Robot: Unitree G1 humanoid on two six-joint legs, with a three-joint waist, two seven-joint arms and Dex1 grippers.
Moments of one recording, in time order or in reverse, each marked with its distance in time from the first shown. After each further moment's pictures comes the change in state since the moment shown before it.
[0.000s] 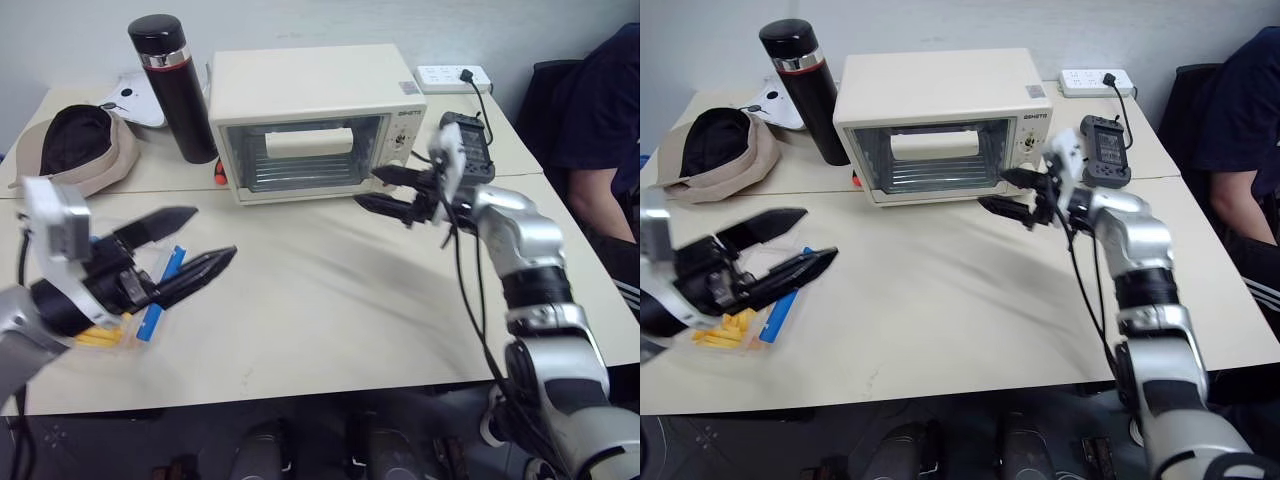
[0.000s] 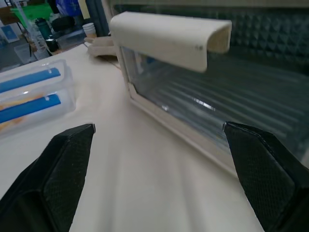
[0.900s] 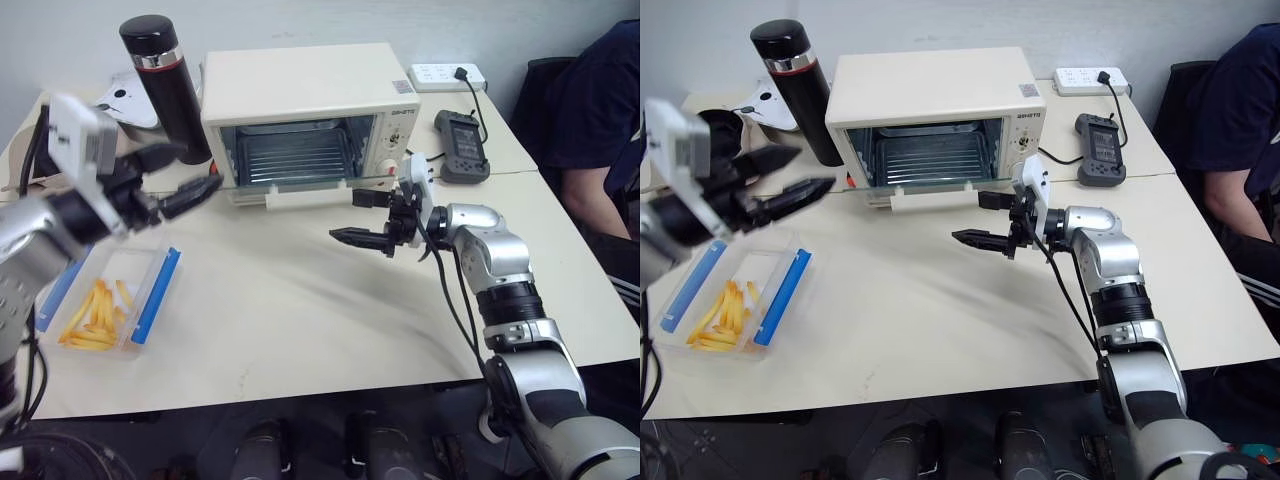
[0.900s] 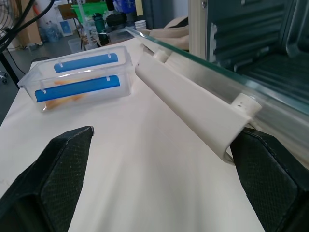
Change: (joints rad) left arm -0.661 -0.045 -0.535 0.511 0.549 -0.133 -0.107; right arm 0.274 0.035 0.036 -0.347 0.013 0.038 0.150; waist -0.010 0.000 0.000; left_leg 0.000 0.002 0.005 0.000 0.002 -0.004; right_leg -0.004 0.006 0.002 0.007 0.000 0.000
